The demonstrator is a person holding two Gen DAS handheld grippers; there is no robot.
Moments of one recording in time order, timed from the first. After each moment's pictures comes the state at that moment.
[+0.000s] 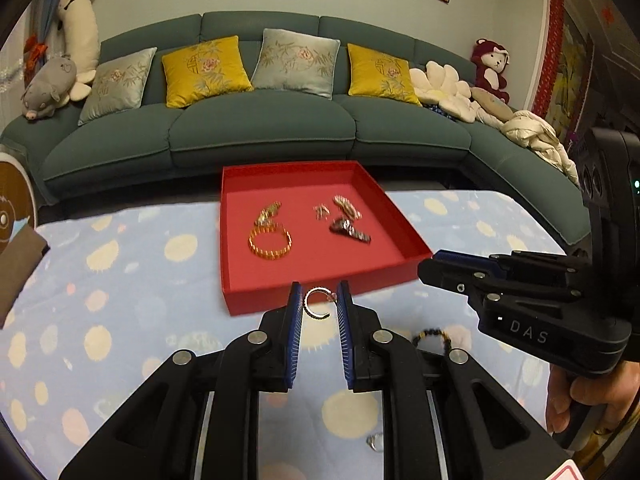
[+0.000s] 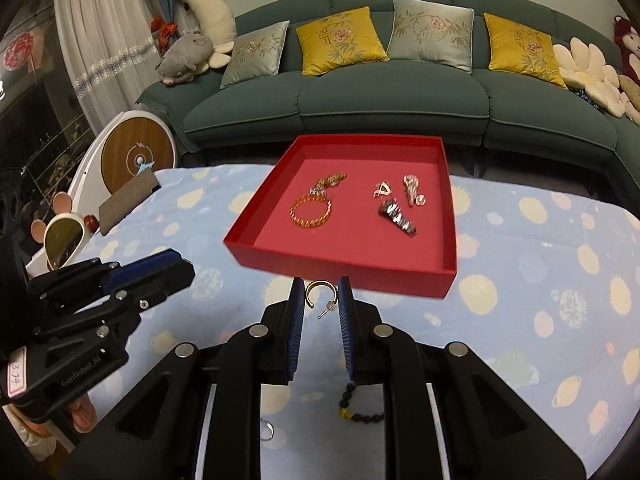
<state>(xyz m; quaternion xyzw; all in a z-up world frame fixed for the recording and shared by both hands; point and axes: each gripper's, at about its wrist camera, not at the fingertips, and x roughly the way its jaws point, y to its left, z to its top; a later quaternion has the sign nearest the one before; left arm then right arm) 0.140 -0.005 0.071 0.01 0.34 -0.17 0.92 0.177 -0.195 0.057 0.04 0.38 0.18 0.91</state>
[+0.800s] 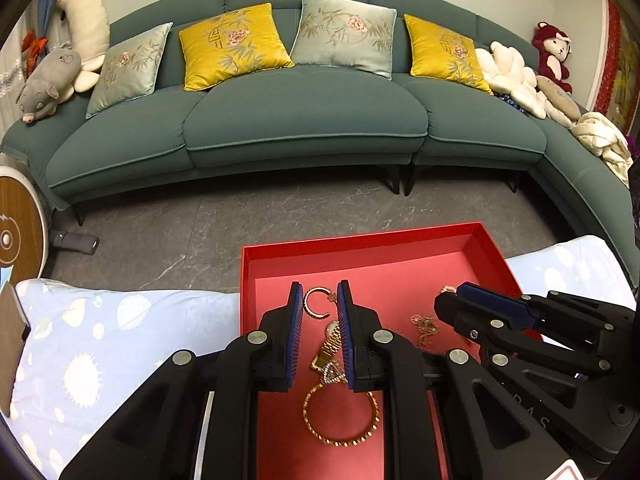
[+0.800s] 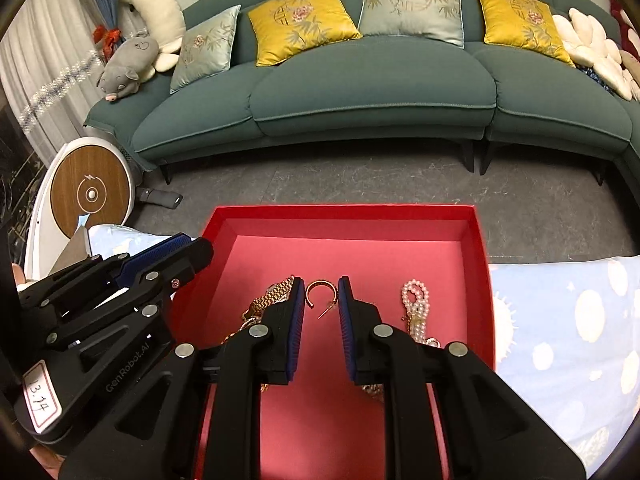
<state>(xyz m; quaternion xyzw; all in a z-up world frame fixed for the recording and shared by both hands) 0.369 -0.018 0.031 0.02 0.40 -0.09 0.91 0.391 -0.170 0.021 0.06 0.43 0.14 0.89</state>
